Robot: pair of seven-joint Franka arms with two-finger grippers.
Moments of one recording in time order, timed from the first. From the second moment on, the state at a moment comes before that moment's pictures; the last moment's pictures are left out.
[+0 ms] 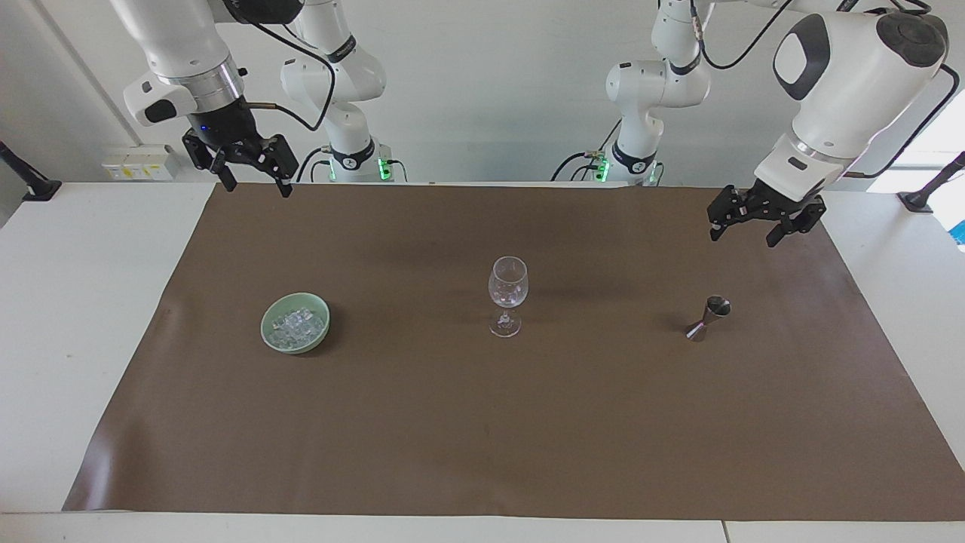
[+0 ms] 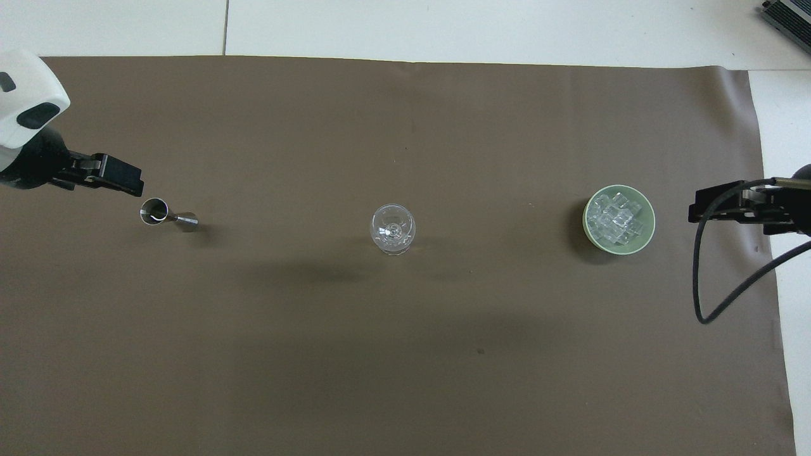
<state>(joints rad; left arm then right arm) -0.10 0.12 0.01 -1.51 -0.04 1.61 0.08 0.06 -0.08 -0.05 -1.62 0.01 1.57 0.19</state>
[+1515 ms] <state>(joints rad) -0.06 0.39 0.16 -1.30 -0.26 1.59 -0.03 0.06 -0.08 -0.05 -1.62 0.01 1.57 0.19</state>
